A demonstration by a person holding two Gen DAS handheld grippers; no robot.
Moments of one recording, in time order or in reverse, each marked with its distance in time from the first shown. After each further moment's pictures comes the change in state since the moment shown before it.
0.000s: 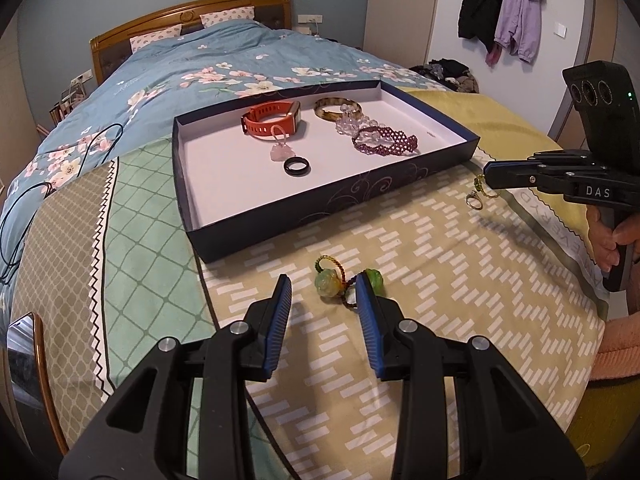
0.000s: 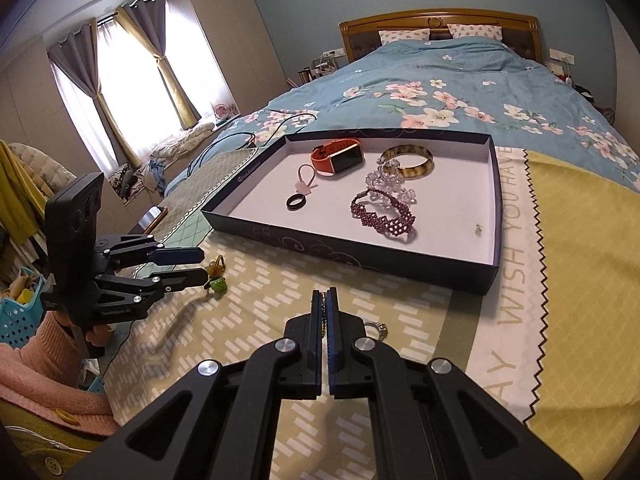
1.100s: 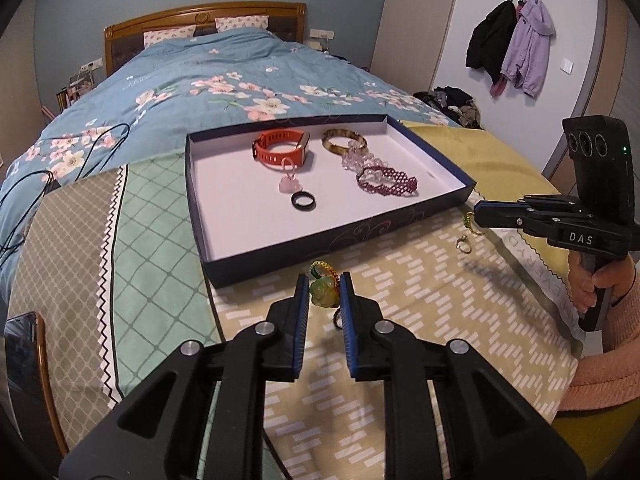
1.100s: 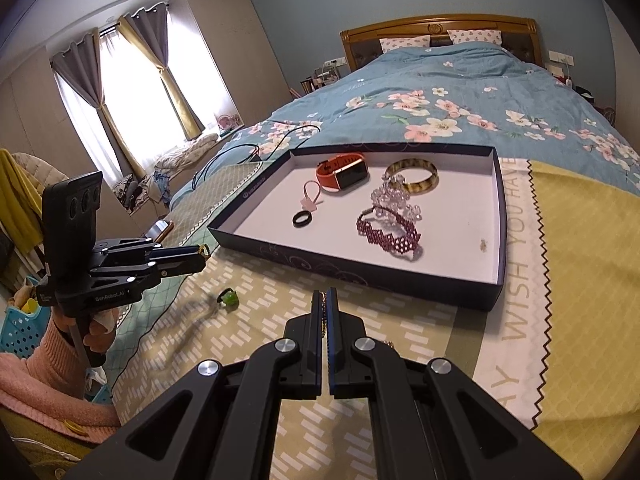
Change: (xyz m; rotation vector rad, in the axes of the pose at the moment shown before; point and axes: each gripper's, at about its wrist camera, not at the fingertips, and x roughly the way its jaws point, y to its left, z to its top) left arm -0.019 0.011 0.016 -0.094 -0.071 -0.035; right arm -0.002 0.000 0.010 0.011 -0.042 0.017
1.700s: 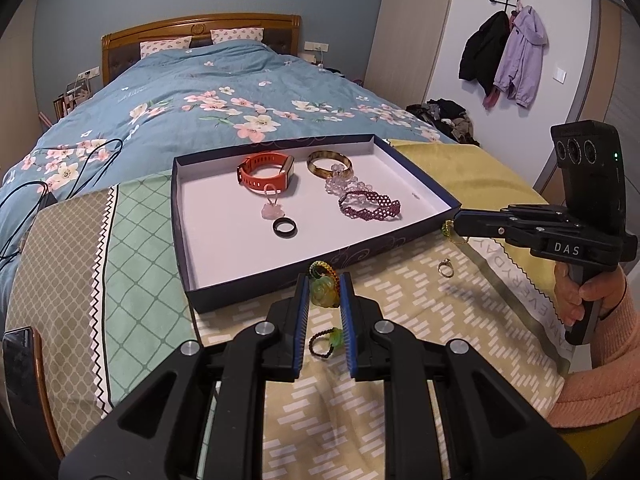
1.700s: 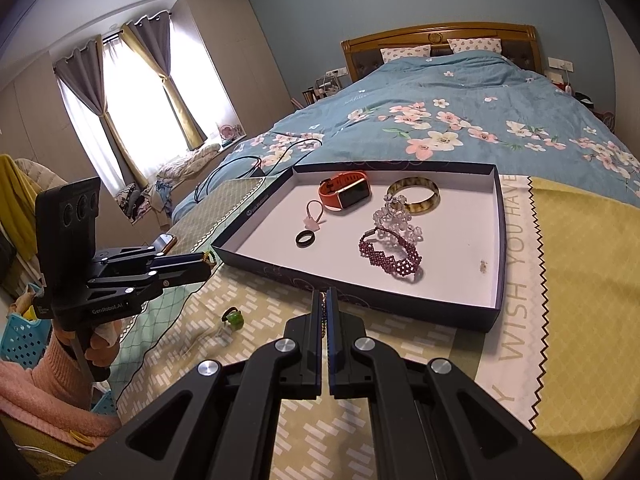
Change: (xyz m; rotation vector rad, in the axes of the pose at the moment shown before) left arm -0.004 -0.014 0.014 0.000 -0.045 -0.018; right arm -0.004 0.001 0.010 -0.001 -0.033 0.006
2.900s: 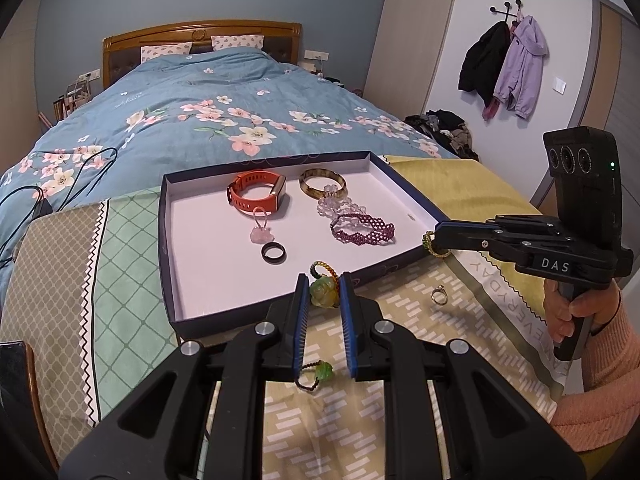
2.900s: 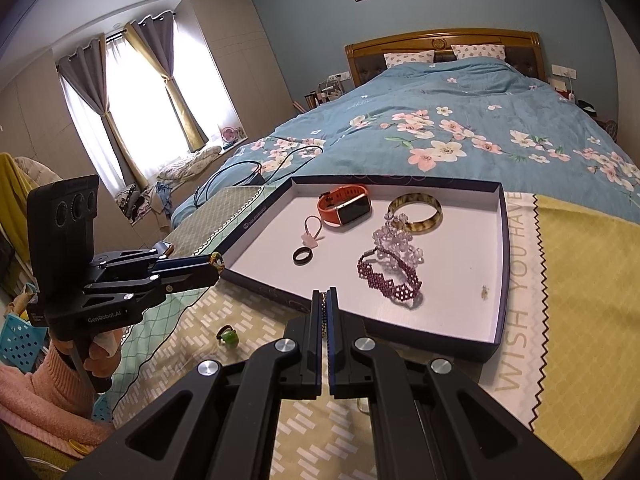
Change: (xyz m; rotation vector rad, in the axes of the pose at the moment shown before) left arm 0.010 -0.006 0.017 -0.014 -0.033 -0.010; right arm 0.008 -0.002 0.017 -0.018 -0.016 0.000
